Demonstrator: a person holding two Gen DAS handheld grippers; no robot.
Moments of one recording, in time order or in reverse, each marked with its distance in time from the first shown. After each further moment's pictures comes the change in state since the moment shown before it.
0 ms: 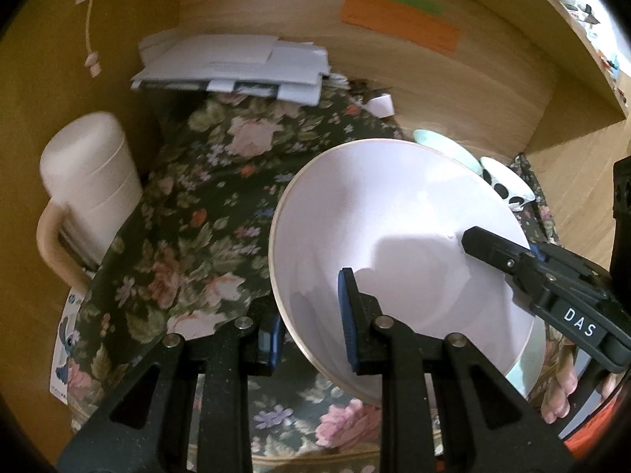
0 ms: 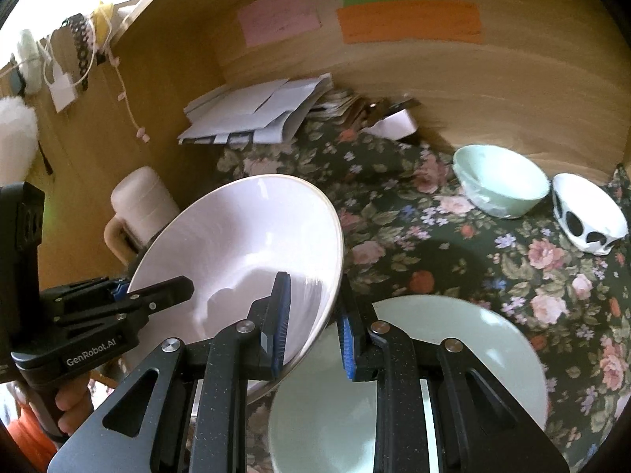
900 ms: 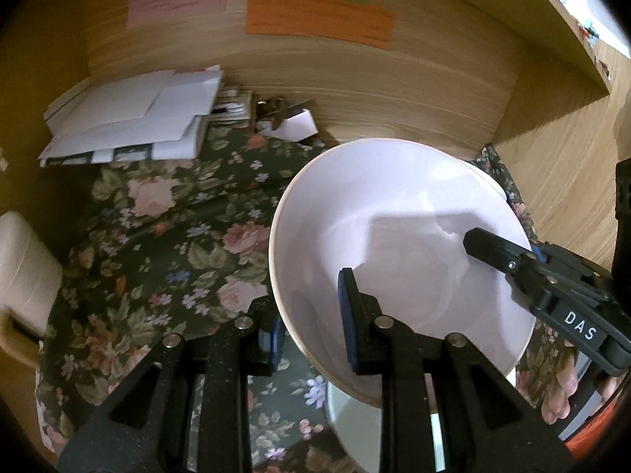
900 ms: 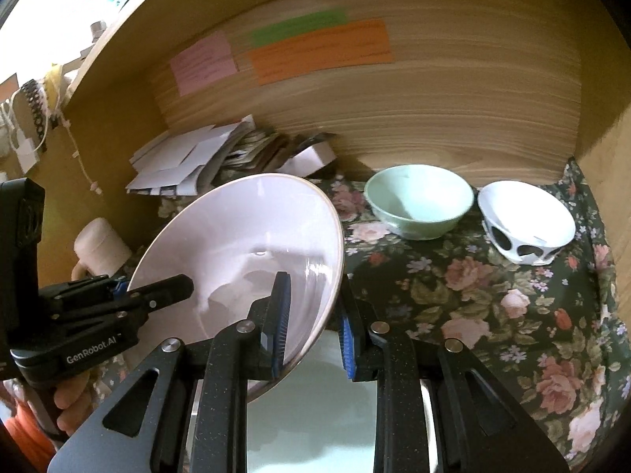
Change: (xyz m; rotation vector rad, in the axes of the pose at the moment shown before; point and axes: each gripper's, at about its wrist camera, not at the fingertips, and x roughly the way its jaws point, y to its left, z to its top) left arm 0.031 -0.083 0.047 0.118 -0.009 -0.072; right arm -0.037 -0.077 0.021 0.087 -0.081 -0.097
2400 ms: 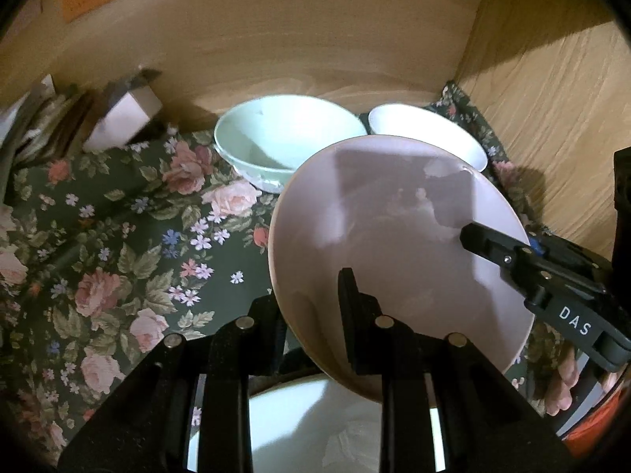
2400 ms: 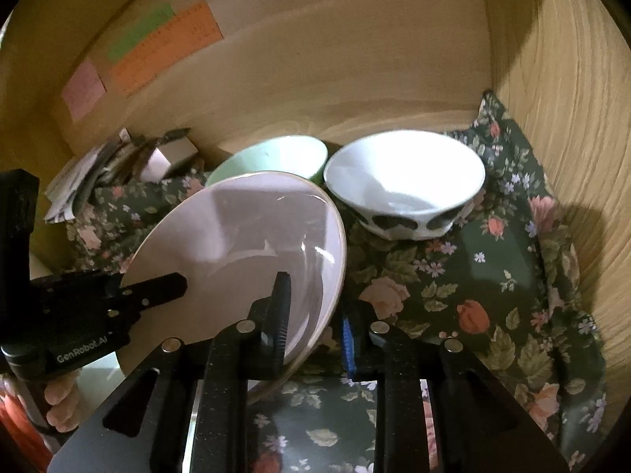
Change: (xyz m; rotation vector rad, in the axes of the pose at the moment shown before) left arm 0.118 -0.116 0.045 0.165 0.169 -0.109; right arm 0.008 -0.141 -0.009 0.163 0.051 -0.142
